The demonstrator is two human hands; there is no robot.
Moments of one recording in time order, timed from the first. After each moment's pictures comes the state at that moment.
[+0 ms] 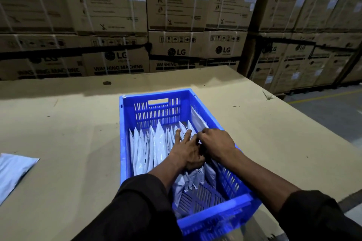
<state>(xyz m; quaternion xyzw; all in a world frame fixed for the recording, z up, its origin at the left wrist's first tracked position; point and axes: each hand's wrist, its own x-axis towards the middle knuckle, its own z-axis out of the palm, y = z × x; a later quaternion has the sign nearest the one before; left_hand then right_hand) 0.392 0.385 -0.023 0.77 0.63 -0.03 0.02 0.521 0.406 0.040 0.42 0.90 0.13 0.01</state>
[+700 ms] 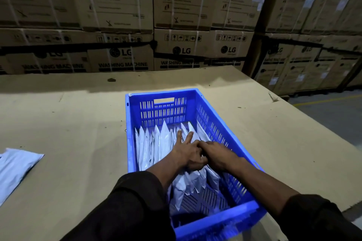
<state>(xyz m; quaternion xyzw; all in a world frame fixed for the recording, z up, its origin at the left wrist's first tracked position) 0.374 0.382 -0.015 0.77 0.63 -0.07 0.08 0.518 0.422 -0.004 0.39 0.92 -0.08 0.05</state>
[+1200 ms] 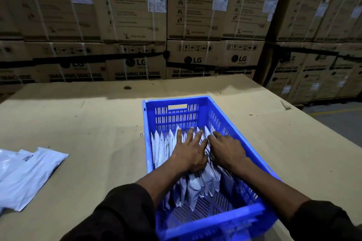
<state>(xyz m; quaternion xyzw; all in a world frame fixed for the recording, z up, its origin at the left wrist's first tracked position) 0.349 0.341 0.012 0.73 0.68 -0.02 -0.02 0.495 0.397 0.021 0.44 0.89 0.14 -0.03</state>
